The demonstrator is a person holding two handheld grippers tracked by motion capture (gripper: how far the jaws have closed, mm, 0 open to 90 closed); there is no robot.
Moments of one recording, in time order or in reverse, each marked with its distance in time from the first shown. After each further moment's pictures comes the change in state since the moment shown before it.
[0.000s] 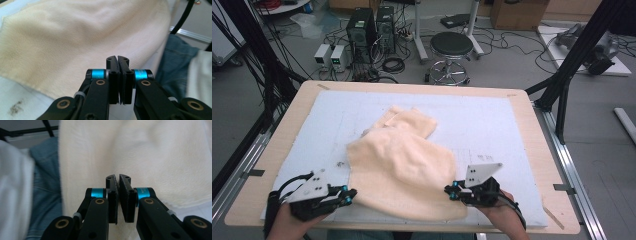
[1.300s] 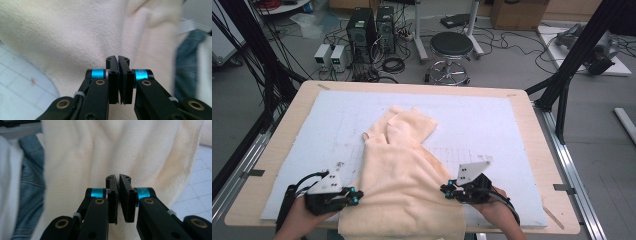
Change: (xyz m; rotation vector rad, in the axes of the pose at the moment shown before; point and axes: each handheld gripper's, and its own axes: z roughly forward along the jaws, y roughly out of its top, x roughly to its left) left arm 0.017 -0.021 0.034 0.104 -0.076 -0.026; right arm -0.012 -0.006 0.023 0.048 0.004 0.001
